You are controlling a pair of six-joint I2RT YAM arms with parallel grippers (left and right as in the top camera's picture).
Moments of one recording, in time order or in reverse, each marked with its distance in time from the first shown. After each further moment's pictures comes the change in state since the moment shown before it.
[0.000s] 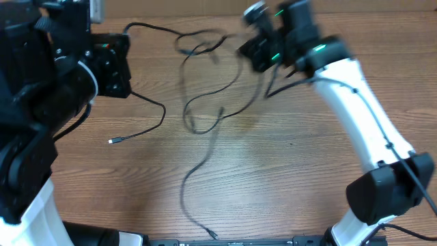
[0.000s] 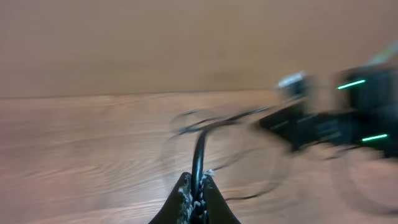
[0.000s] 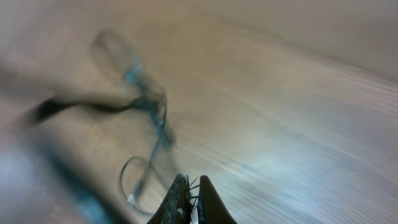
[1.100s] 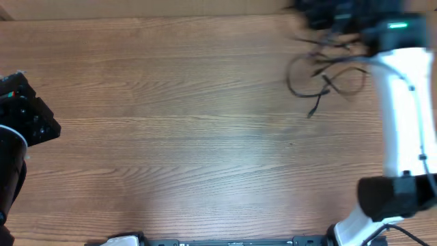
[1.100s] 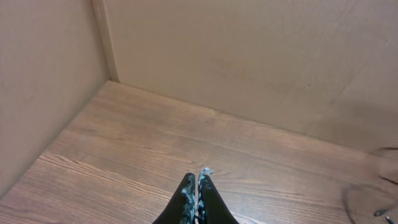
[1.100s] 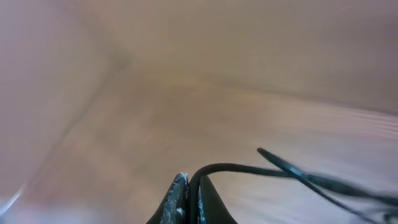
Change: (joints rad) left arm 0.265 -0.166 0.005 -0.085 -0.229 -0.021; right arm -0.090 -0.009 0.241 -0.069 -0.169 0.205
